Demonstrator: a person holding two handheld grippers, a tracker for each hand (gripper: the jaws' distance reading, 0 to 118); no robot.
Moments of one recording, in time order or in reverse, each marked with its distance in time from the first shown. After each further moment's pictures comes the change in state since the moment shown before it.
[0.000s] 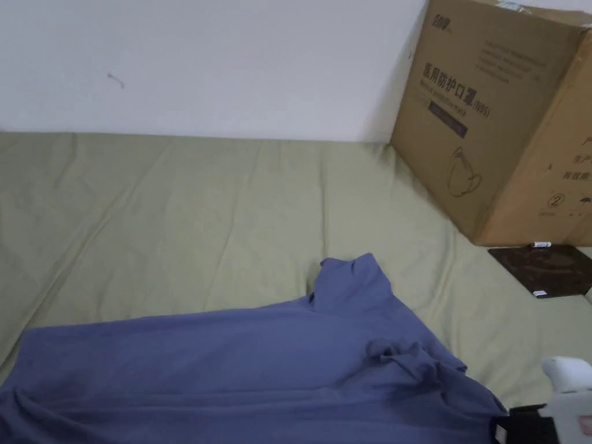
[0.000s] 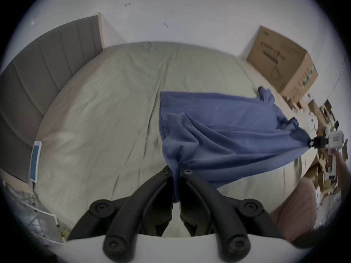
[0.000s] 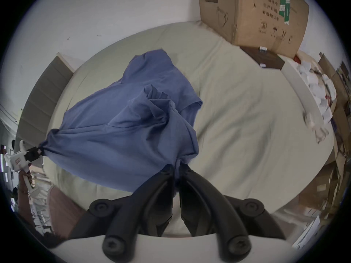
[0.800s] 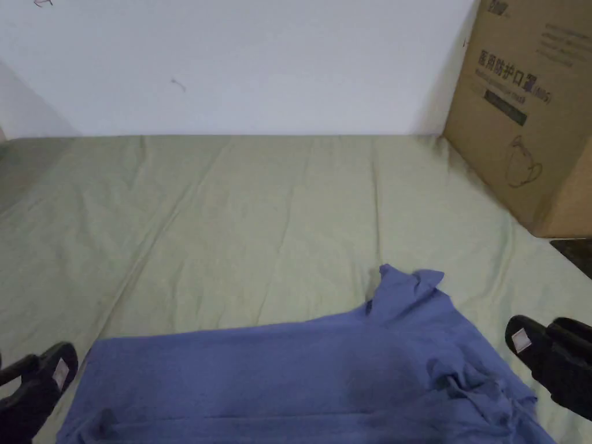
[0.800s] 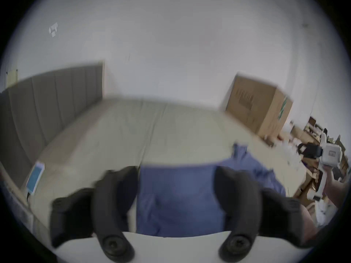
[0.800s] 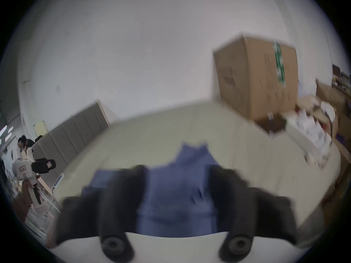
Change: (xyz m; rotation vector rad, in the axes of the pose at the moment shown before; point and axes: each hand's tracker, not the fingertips) left arm 0.049 -0.024 0.105 0.739 -0.098 0.007; right arm -0.112 -0.039 0.080 0.850 0.166 0.090
